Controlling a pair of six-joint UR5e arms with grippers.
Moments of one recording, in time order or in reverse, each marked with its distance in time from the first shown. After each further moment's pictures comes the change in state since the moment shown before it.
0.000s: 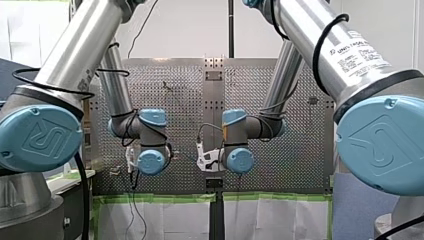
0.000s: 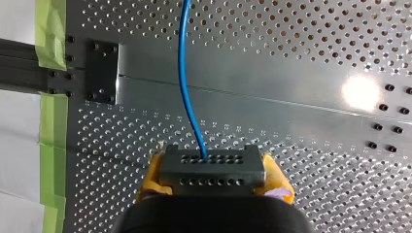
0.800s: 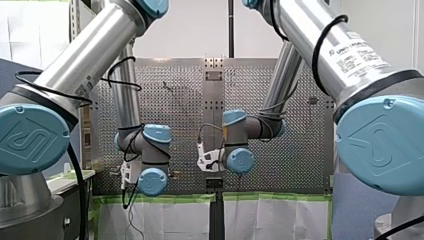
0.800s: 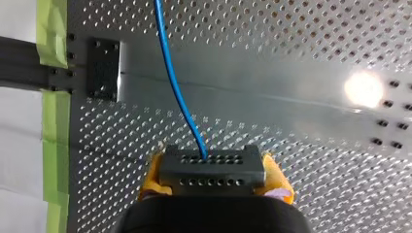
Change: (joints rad) left arm -0.124 -0.141 0.000 0.044 -0.194 0.041; right arm -0.012 0.012 -0.012 0.012 0.012 0.012
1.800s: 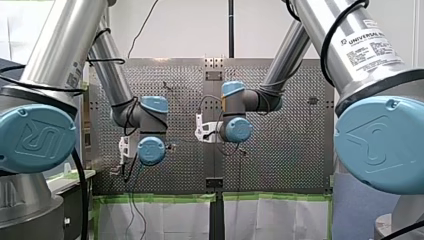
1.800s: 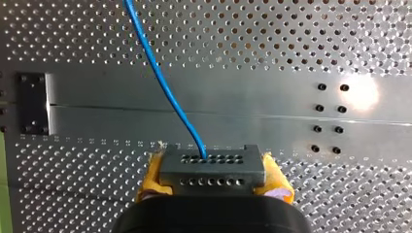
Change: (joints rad) left arm 0.096 0.282 0.000 -0.251 0.065 -0.020; right arm -0.017 -0.159 -0.096 0.212 -0.091 0.088
